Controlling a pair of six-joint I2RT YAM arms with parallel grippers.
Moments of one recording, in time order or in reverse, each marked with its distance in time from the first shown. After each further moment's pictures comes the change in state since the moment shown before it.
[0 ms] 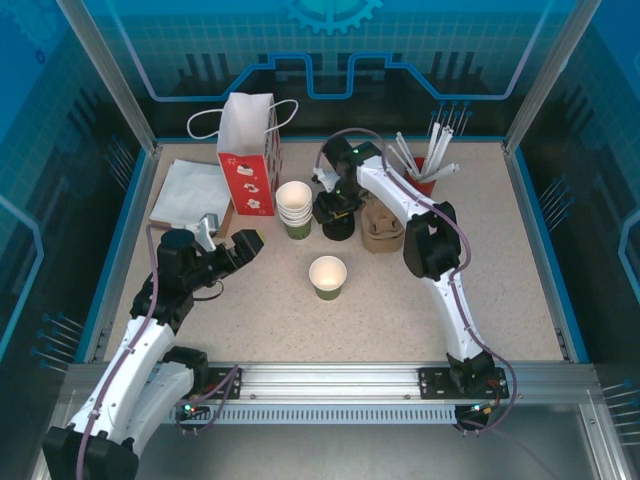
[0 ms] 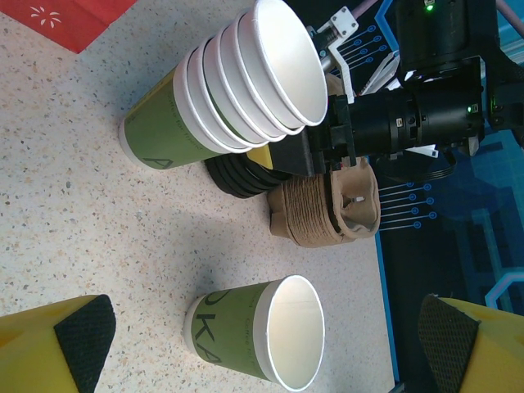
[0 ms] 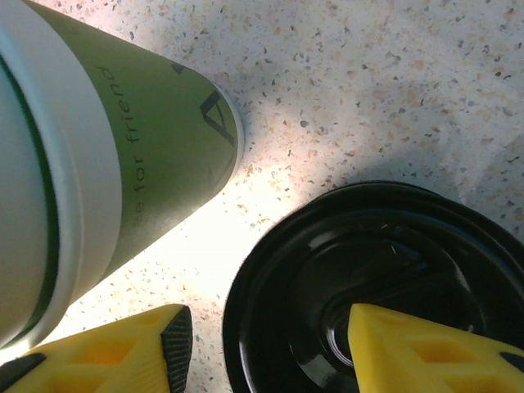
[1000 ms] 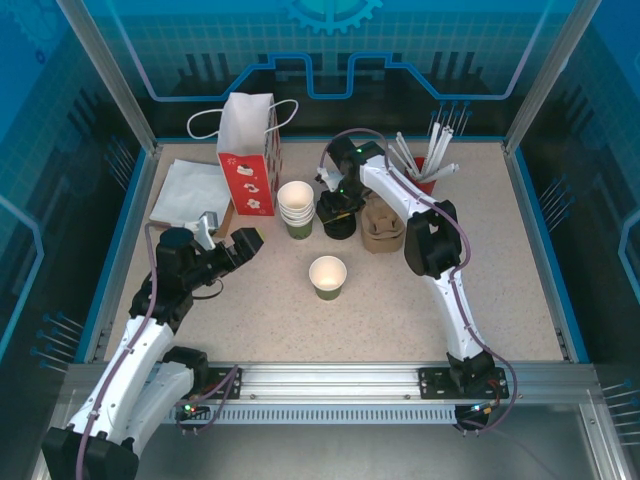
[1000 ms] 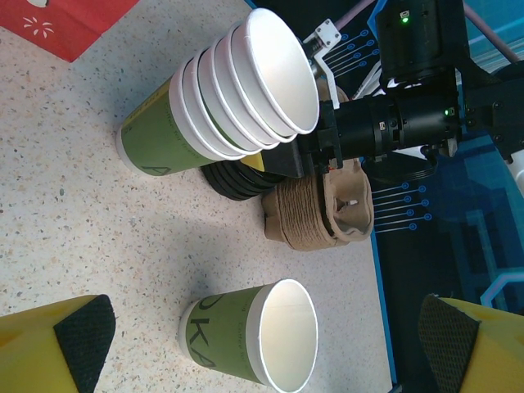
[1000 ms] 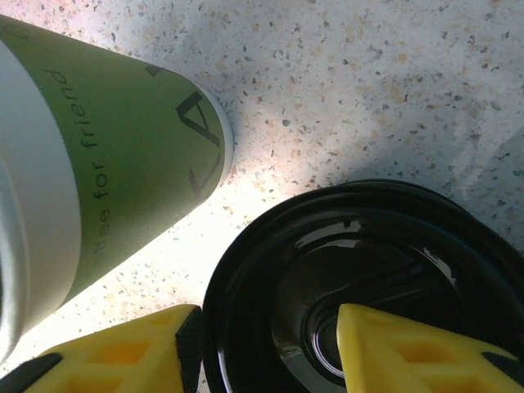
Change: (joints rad) left arm 0.000 0.001 0.012 0.001 0.000 0.000; right arm -0.026 0.016 0.000 0.000 -0.030 0.000
